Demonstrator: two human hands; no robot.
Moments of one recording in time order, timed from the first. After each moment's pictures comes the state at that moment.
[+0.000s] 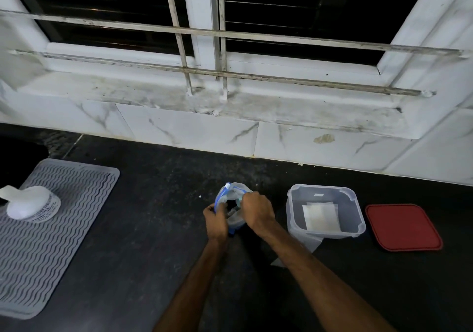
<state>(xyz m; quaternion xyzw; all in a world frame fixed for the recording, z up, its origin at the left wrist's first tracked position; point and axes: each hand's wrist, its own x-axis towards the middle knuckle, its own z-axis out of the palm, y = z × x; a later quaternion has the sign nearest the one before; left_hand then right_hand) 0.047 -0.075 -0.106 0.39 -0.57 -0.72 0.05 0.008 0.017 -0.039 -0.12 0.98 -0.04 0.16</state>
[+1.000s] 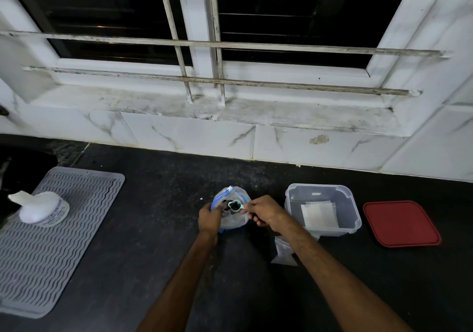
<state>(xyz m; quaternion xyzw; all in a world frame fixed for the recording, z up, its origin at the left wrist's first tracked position) 0.042 -0.105 -0.109 0.37 -0.64 -0.67 -0.02 0.016 0.052 -0.031 0.11 0.78 -0.52 0.33</state>
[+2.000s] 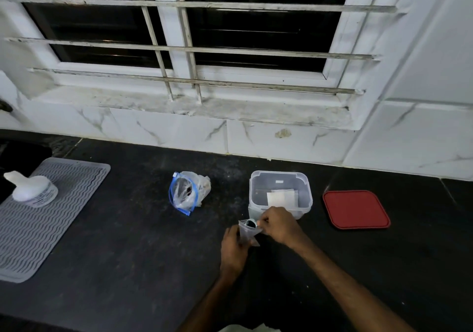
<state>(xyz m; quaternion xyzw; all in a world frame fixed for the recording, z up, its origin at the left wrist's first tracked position) 0.166 0.062 -0.115 0.18 -0.82 -0.54 -0.02 0.100 0.197 -0.026 -0.11 0.95 -0.23 0.17</state>
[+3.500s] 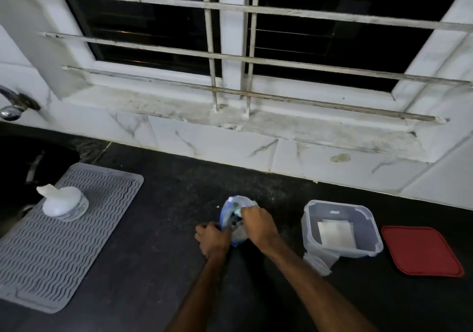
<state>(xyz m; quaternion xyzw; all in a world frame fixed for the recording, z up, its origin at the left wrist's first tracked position) 0.071 -0.127 -0.100 0.40 -0.82 -0.40 -0.06 0.032 -0.016 -0.018 -0.18 0.96 -0.14 0.15</state>
